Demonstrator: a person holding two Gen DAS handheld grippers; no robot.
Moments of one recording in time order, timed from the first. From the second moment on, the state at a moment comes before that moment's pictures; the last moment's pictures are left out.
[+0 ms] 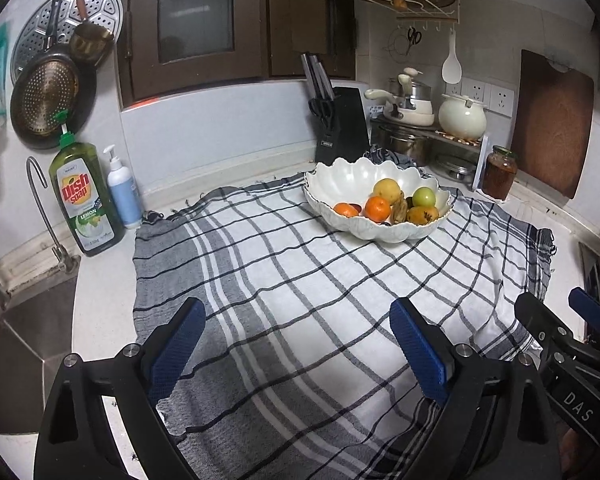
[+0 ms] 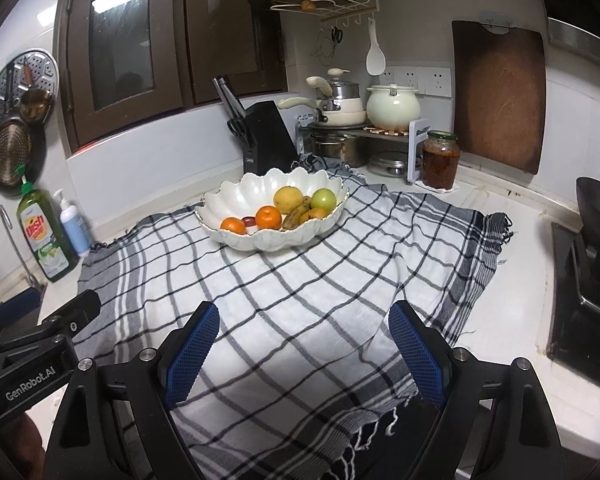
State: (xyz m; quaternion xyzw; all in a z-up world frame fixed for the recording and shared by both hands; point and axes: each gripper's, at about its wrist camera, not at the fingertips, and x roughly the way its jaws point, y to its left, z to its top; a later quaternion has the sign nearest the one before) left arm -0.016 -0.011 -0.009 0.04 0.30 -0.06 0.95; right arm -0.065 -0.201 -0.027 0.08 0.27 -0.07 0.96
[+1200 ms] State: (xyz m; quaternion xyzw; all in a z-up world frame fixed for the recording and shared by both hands) left arm -0.022 -0.015 -0.005 0.04 0.30 -0.07 0.95; right arm -0.071 -0.205 -0.023 0.08 0.26 -0.08 0.96
